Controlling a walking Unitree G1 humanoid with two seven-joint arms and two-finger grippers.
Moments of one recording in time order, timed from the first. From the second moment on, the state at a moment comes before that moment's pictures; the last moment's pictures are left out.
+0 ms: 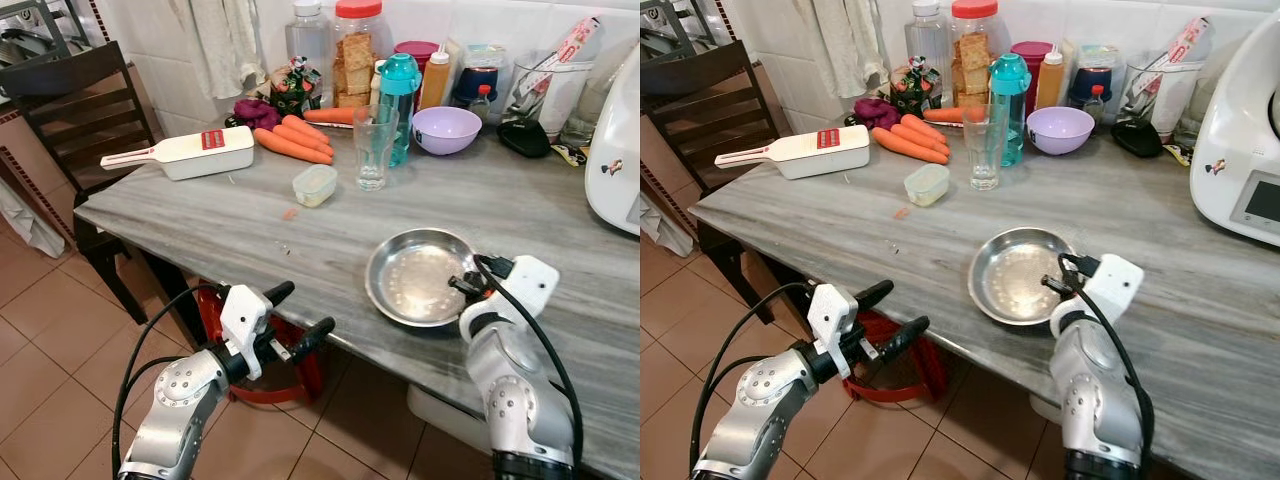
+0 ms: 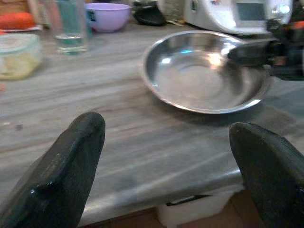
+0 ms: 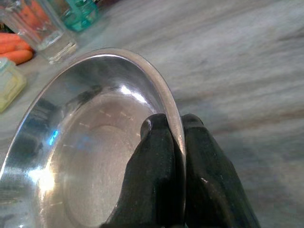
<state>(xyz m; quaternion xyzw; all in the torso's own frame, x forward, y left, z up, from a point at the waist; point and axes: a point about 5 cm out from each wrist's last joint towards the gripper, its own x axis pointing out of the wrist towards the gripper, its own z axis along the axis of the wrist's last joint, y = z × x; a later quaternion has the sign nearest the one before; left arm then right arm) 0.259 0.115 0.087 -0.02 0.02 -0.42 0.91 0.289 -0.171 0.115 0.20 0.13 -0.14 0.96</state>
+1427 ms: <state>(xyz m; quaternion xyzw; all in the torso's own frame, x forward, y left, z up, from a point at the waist) 0.260 0.106 0.085 -0.03 0.02 -0.41 0.91 0.239 -0.196 0.131 0.01 0.05 -0.11 0.99</state>
